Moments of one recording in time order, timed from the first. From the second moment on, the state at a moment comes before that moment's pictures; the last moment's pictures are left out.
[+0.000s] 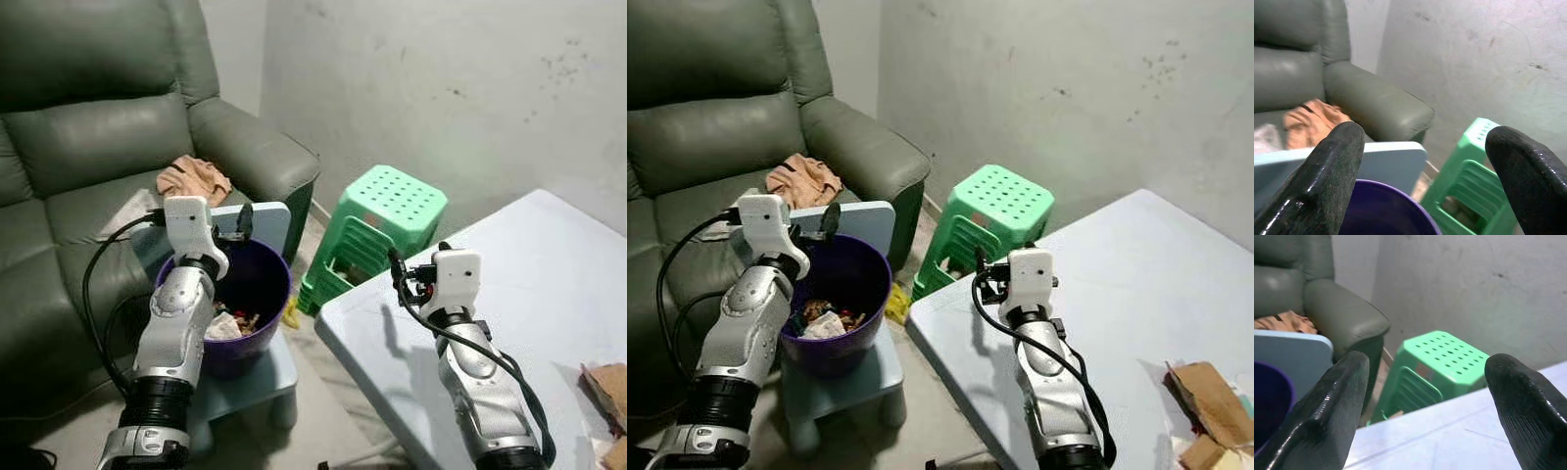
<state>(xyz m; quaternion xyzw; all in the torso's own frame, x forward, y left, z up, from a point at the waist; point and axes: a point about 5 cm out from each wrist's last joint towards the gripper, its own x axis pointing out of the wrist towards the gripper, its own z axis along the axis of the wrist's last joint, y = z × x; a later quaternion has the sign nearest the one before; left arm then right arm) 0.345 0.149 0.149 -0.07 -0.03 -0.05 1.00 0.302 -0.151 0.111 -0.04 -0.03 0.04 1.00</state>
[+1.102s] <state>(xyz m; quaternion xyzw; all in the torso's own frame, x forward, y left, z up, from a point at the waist) 0.345 0.139 0.146 -0.05 -0.02 -0.06 1.00 0.300 -0.154 0.111 -0.04 -0.03 0.03 1.00</state>
